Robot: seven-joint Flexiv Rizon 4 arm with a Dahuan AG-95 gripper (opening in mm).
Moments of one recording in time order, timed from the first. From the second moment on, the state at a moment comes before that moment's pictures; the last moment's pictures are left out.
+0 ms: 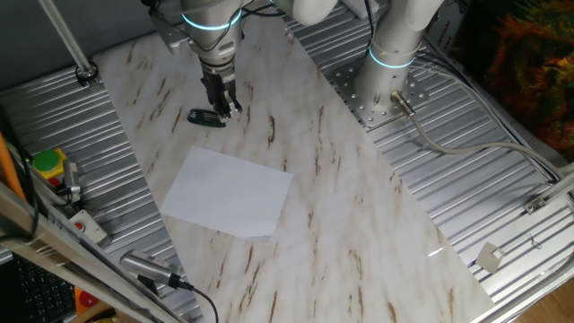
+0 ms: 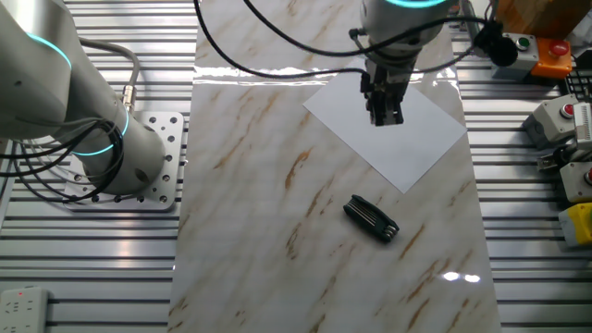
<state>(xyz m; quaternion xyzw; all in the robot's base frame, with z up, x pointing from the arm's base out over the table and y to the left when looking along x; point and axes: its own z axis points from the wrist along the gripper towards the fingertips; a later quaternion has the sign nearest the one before) 0.499 0.004 0.173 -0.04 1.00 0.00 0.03</state>
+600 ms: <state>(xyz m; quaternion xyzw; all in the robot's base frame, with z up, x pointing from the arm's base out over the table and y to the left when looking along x) 0.528 0.089 0.108 -0.01 1.00 0.00 0.04</state>
